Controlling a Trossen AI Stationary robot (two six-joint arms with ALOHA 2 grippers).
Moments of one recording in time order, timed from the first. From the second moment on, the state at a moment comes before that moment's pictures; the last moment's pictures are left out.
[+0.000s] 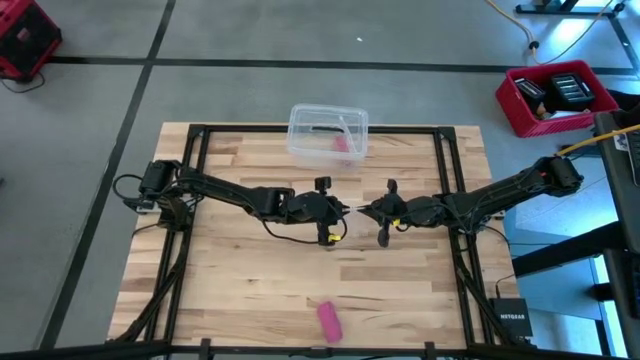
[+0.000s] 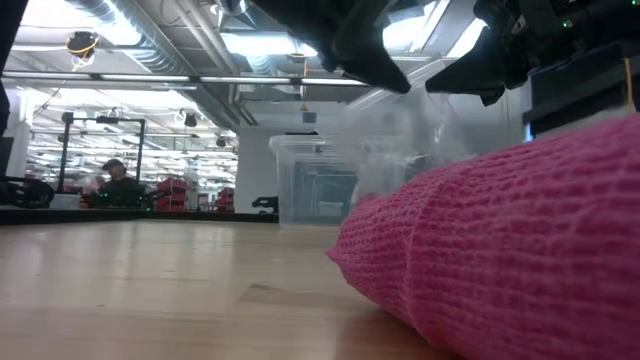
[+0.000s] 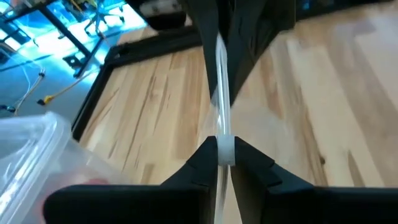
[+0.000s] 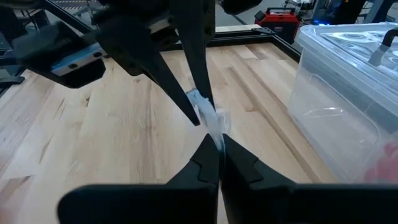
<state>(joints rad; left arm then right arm) -0.11 1.79 1.30 -0.03 -0.37 0.18 0.23 1.08 0.45 0.29 0.41 0.15</state>
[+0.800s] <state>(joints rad) -0.14 1.79 1.30 -0.41 -0.43 0.08 0.23 1.07 0.45 0.29 0.40 0.14</state>
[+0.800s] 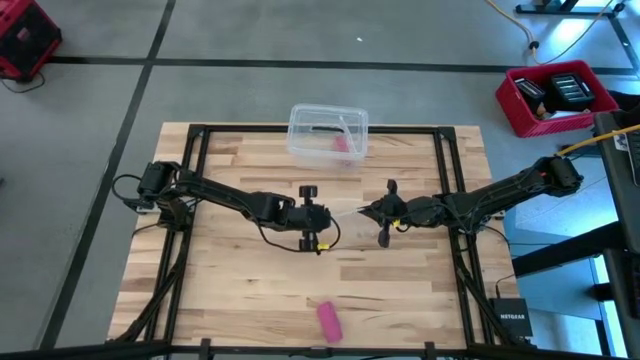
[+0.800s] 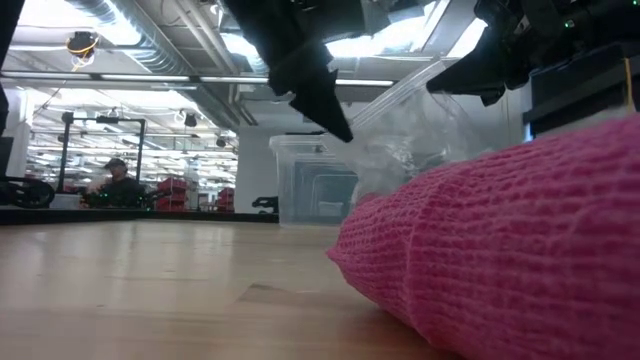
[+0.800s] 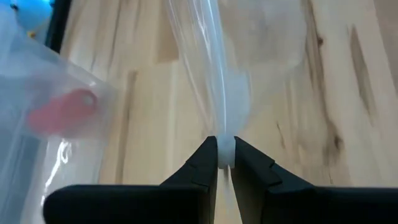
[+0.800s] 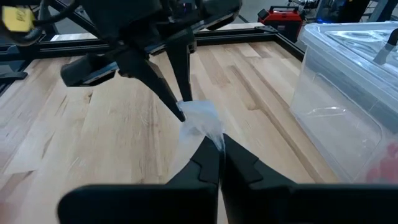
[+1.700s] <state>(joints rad) -0.16 1.79 1.39 -0.50 -0.35 0.08 0.23 1.07 0.45 0.28 0.37 0.09</state>
